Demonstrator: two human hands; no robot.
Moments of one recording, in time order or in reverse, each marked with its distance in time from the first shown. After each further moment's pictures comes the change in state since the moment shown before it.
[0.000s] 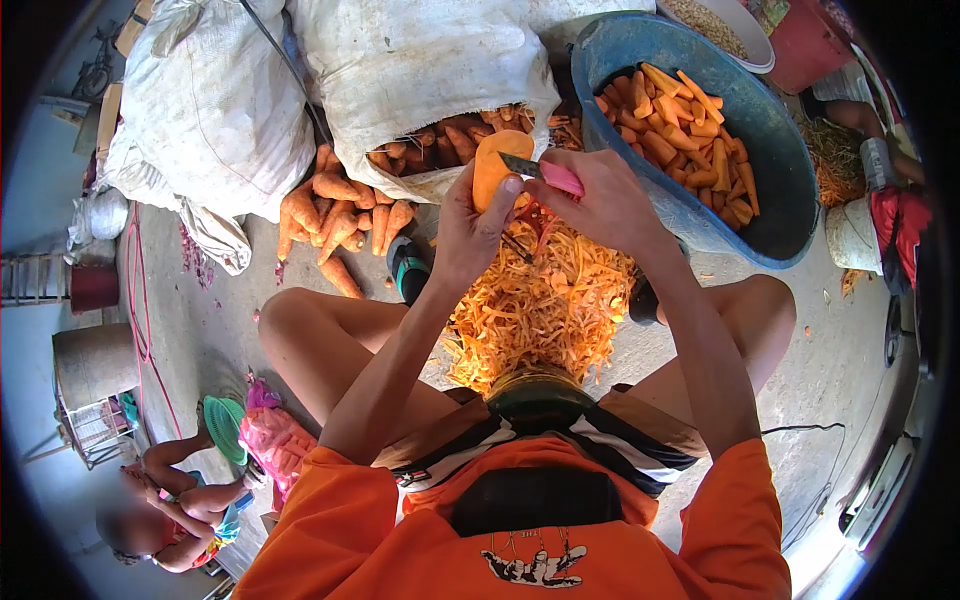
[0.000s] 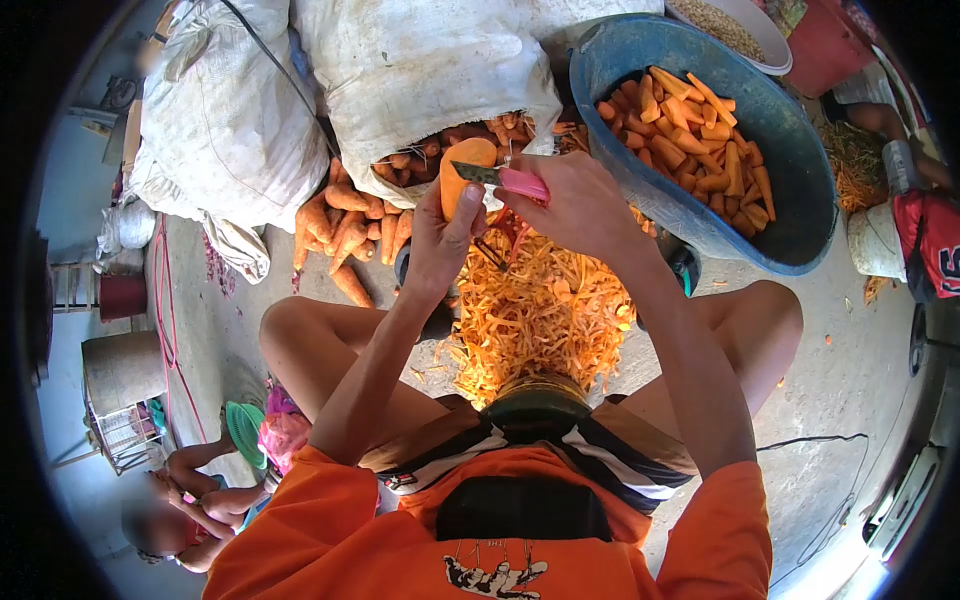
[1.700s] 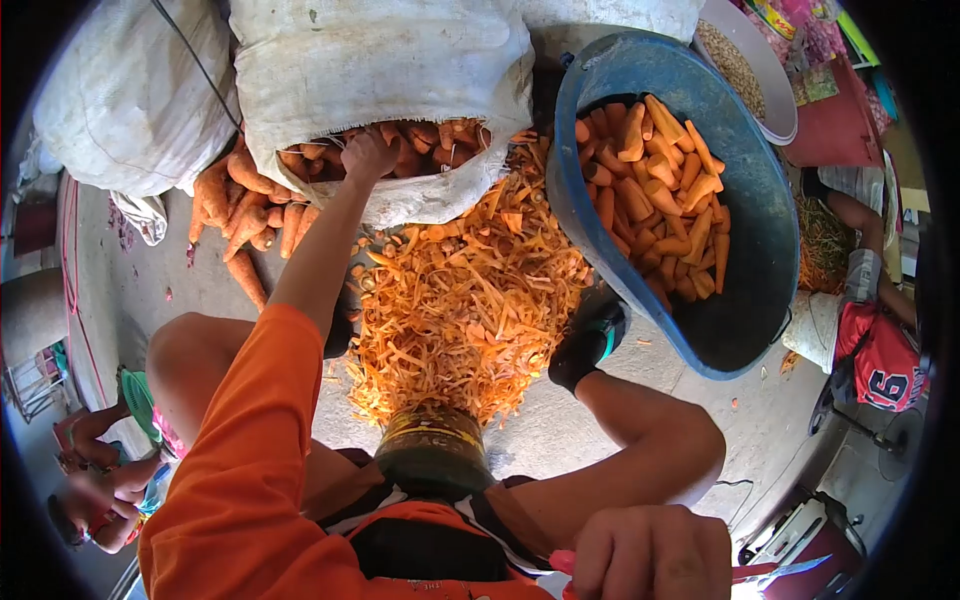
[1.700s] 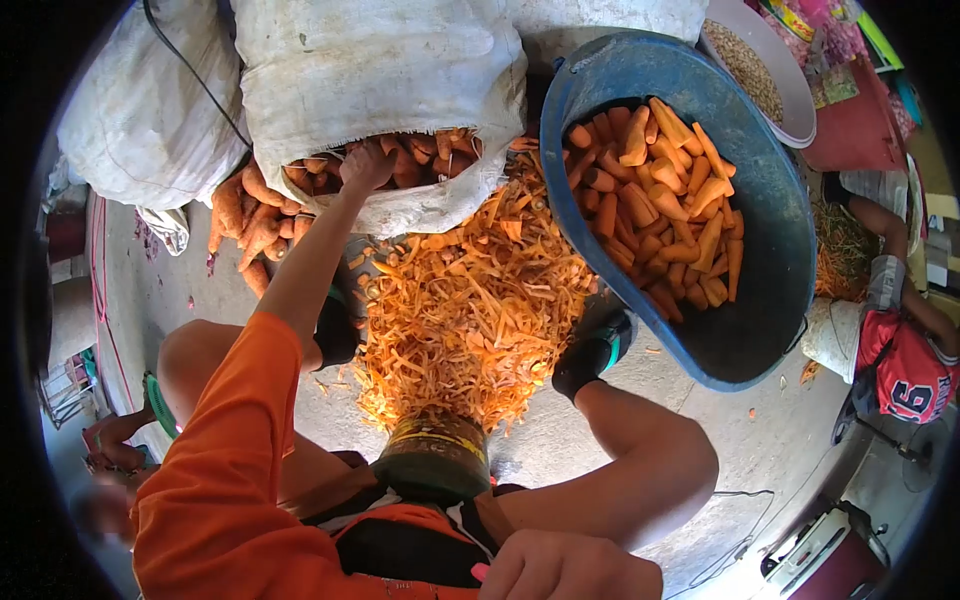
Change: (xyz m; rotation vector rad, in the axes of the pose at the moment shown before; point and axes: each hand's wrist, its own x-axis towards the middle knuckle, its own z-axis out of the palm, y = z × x) left_hand 0.241 -0.289 -0.154 1.510 0.202 -0.559; right_hand -0.027 -0.047 -0.088 2.025 0.104 -0.253
